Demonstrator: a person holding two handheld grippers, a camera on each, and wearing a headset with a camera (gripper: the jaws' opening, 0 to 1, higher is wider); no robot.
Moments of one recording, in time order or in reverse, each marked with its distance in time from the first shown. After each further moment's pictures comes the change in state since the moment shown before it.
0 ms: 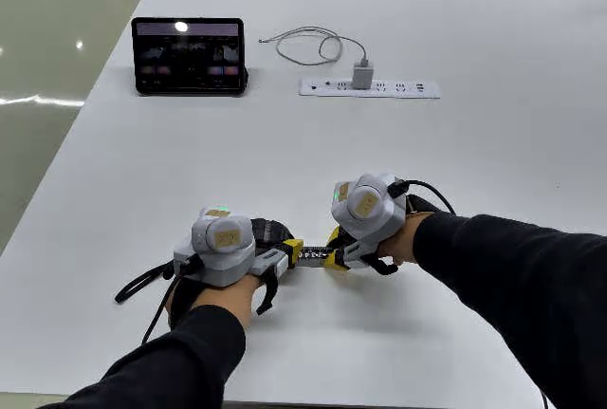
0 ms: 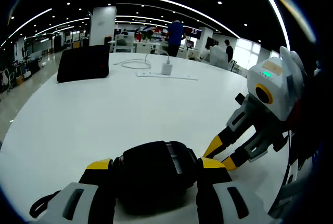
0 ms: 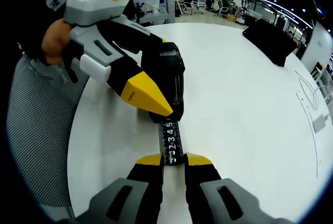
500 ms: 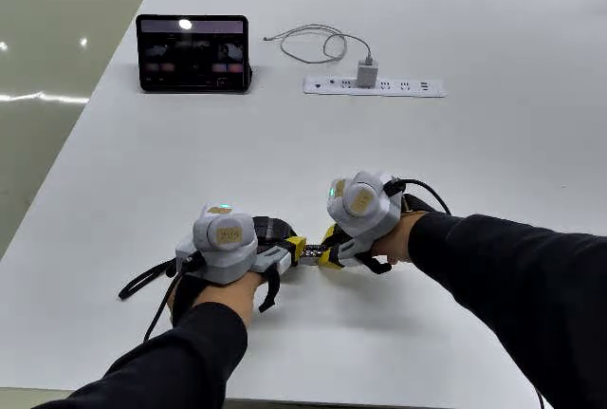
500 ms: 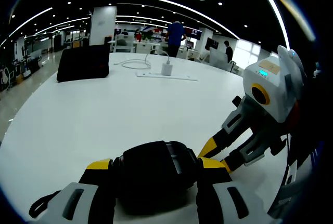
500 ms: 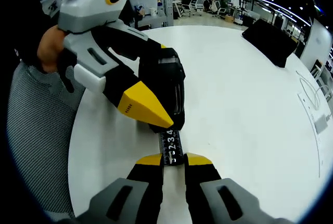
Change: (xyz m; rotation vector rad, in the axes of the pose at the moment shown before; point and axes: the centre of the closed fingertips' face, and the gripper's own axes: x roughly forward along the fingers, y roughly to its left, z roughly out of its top) left arm -0.001 0.000 0.001 -0.005 -0.002 -0.008; right arm 0.006 0.002 0.010 0.017 -0.026 0.003
